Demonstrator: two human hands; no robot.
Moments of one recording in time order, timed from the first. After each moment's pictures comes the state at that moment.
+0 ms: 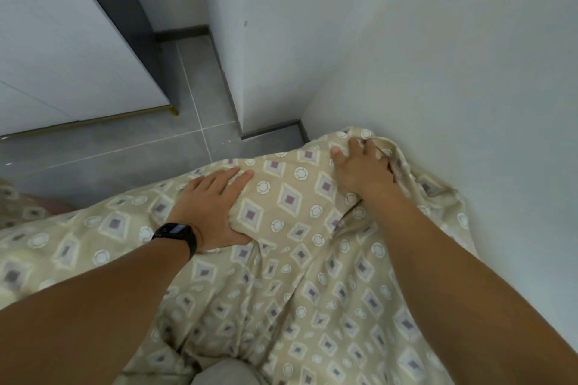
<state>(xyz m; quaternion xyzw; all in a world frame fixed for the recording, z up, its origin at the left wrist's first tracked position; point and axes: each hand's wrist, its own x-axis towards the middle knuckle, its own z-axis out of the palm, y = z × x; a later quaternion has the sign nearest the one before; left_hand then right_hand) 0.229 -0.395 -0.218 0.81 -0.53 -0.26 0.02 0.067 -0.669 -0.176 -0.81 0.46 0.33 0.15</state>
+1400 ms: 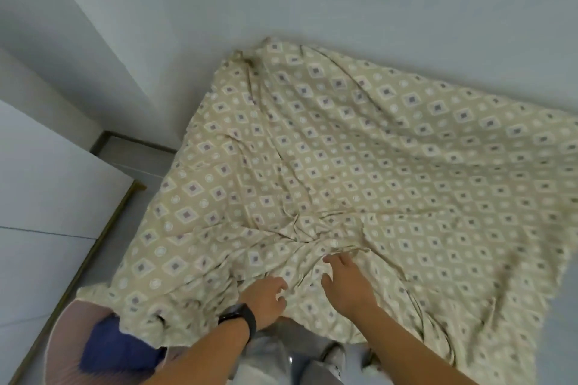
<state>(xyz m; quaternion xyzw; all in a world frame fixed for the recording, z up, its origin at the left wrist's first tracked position) 0.112 0.024 -0.105 0.54 -0.67 -0.49 -0.15 -0.102 0.042 -0.065 -0.55 0.74 0.03 0.38</state>
